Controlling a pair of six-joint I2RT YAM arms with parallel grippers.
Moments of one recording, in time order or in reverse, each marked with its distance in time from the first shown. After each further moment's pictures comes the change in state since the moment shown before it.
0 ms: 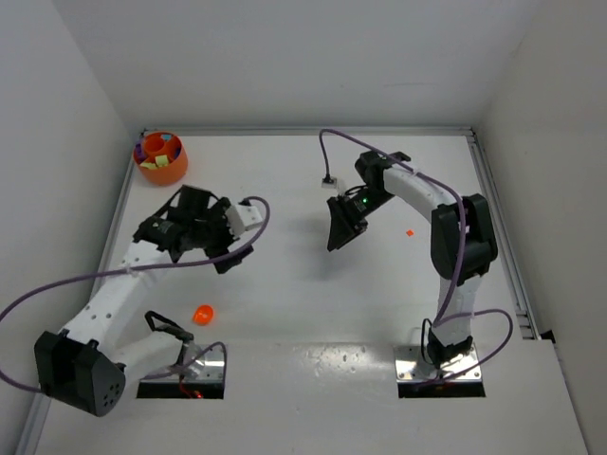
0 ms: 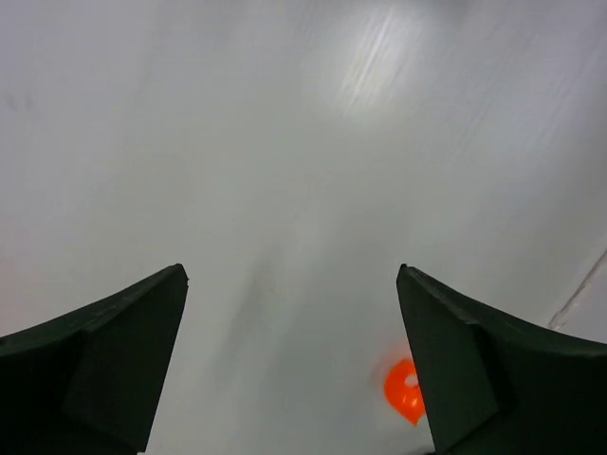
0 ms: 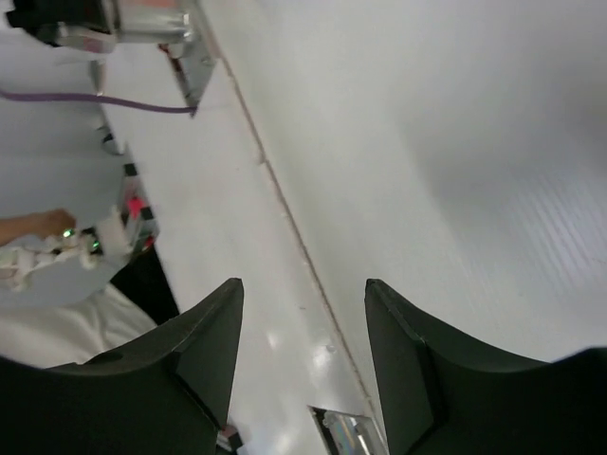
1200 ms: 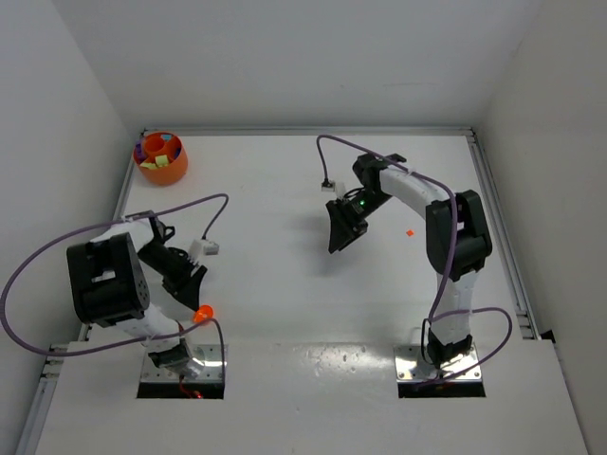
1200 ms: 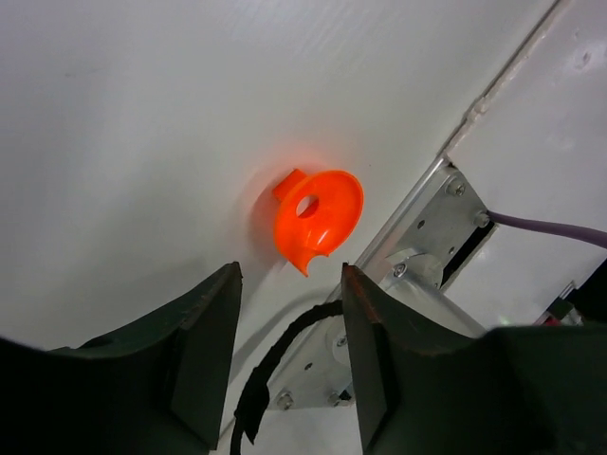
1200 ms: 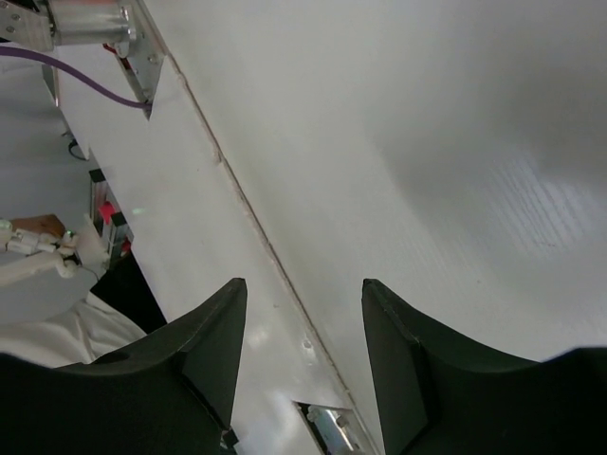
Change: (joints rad) left arm 0.679 0.464 -0.103 -0.439 0.090 0.378; right arm 0.005 0.008 -0.029 0.074 0.122 0.055
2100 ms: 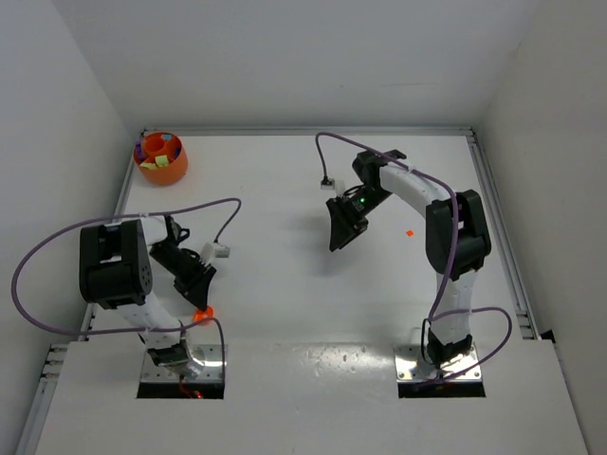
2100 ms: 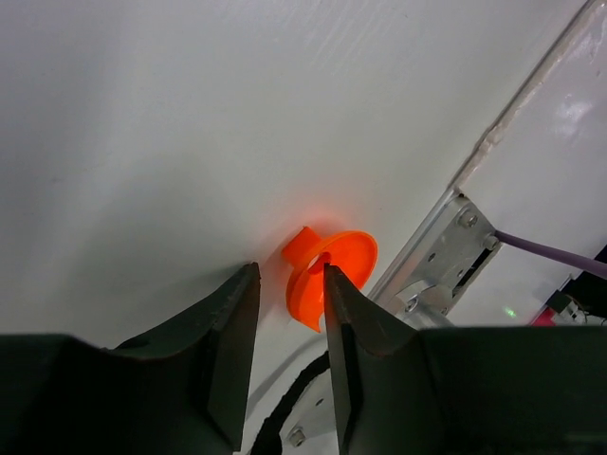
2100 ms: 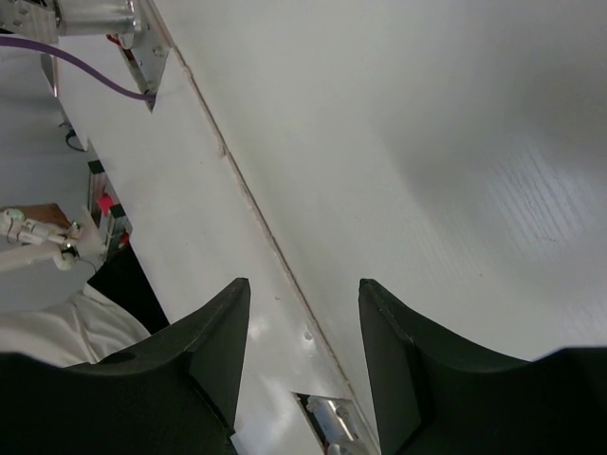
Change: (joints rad) left arm -0.110 0.111 -0.026 0.116 0.022 -0.061; right arm 0.000 0.012 0.047 -0.066 0.004 -0.035
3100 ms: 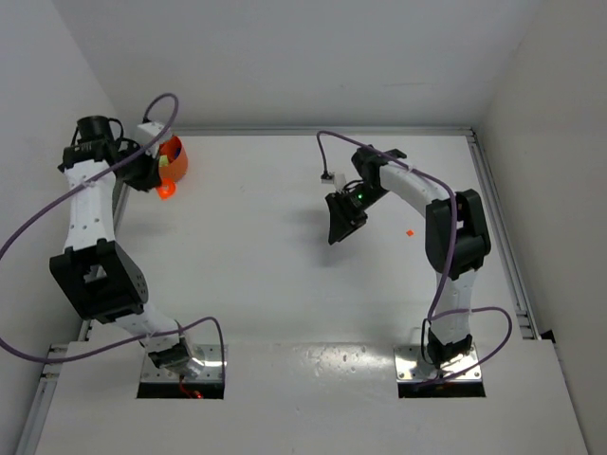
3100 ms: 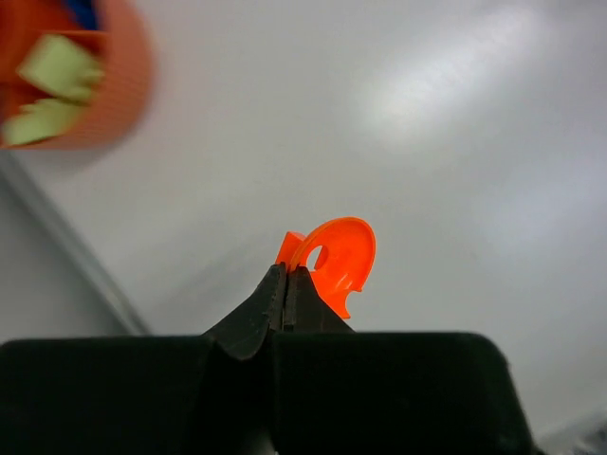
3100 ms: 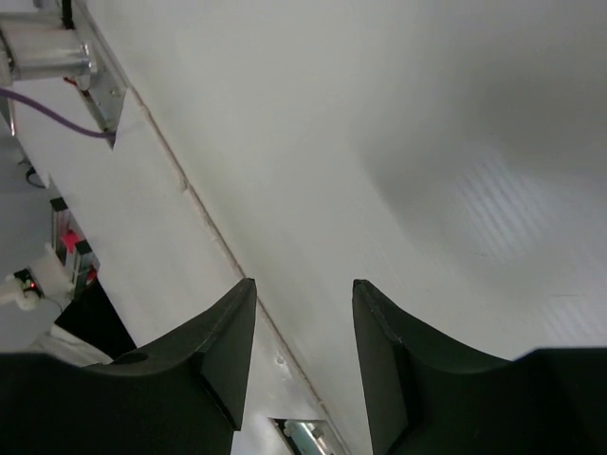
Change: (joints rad) left arm 0.136 -0.081 0.744 0.059 0.060 -0.230; right arm -0.008 0.005 0.005 0.106 0.068 0.070
